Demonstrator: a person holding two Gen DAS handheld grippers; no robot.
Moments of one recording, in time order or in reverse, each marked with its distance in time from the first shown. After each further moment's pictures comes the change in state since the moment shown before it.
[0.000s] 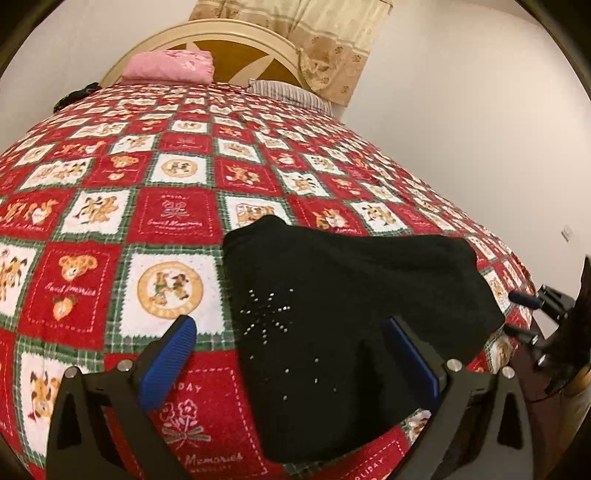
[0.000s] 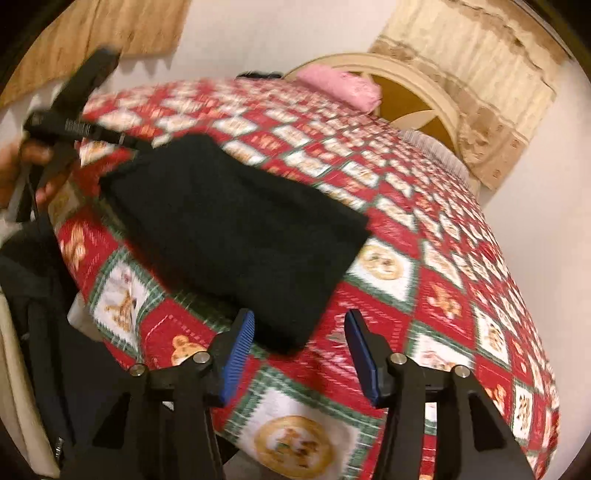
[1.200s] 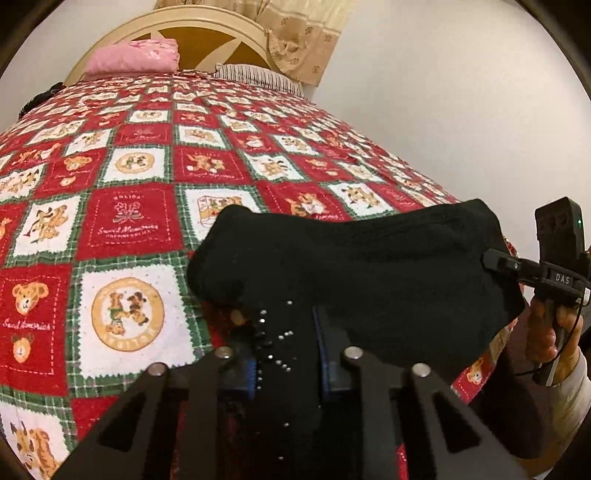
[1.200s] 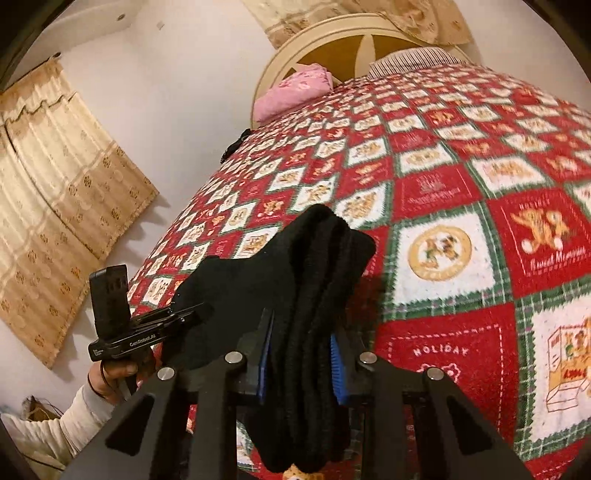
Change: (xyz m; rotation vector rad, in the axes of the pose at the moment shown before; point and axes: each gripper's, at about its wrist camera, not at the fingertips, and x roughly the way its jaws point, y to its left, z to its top) left arm 0.024 -0.003 0.011 0.067 0.069 -0.099; right arm 0.058 -0.058 0.025 0.692 -0.086 0.456
